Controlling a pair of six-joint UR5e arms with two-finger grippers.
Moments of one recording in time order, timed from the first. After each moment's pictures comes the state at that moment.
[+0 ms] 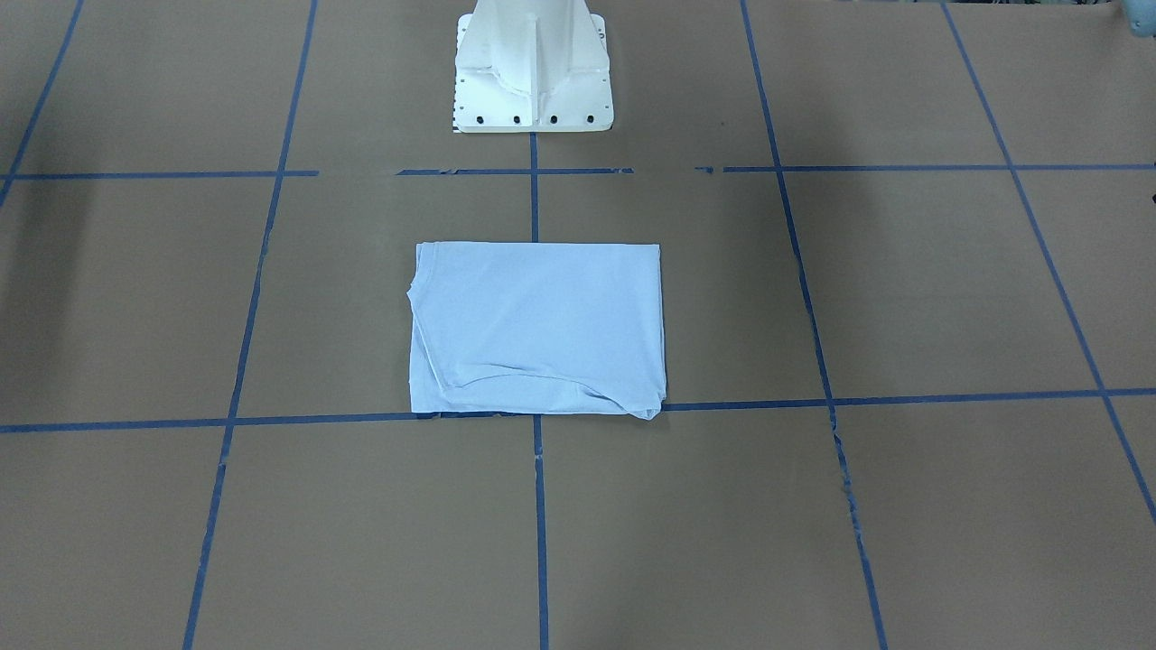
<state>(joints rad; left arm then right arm) -1.49 -1.41 -1.90 -1.69 -2.22 -0.15 1.56 -1.70 1.77 -1.65 2.30 -0.22</state>
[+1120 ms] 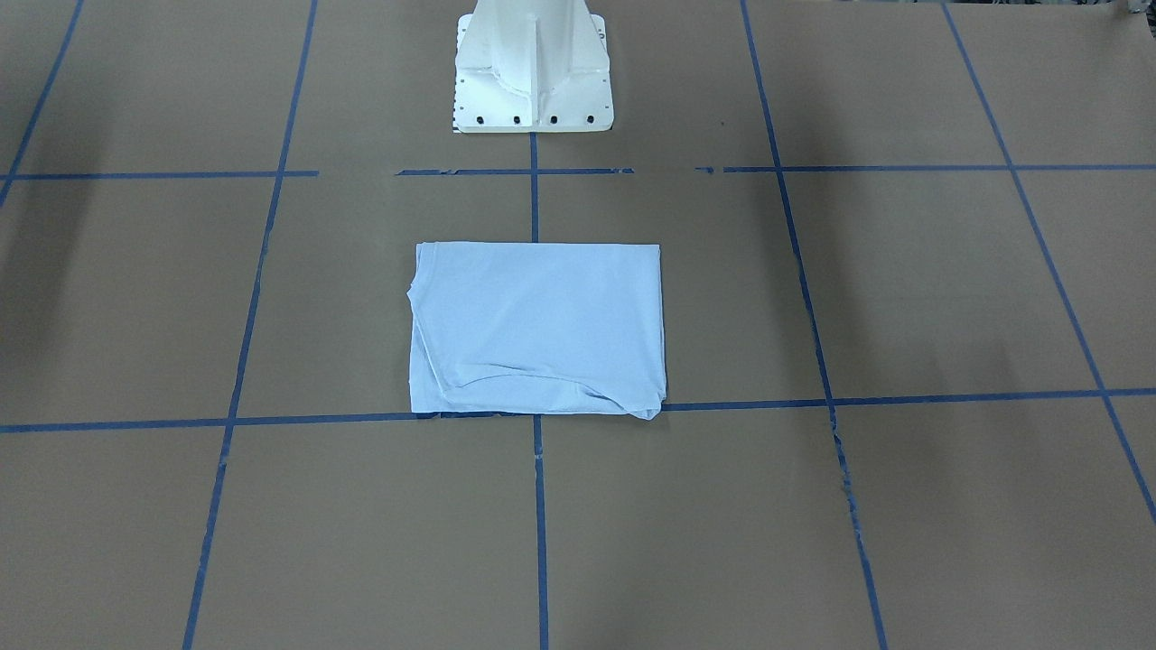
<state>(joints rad) -1.57 -1.34 -1.83 -1.70 -2.44 -0.03 1.55 -1.75 1.80 -1.65 2.30 -0.18</state>
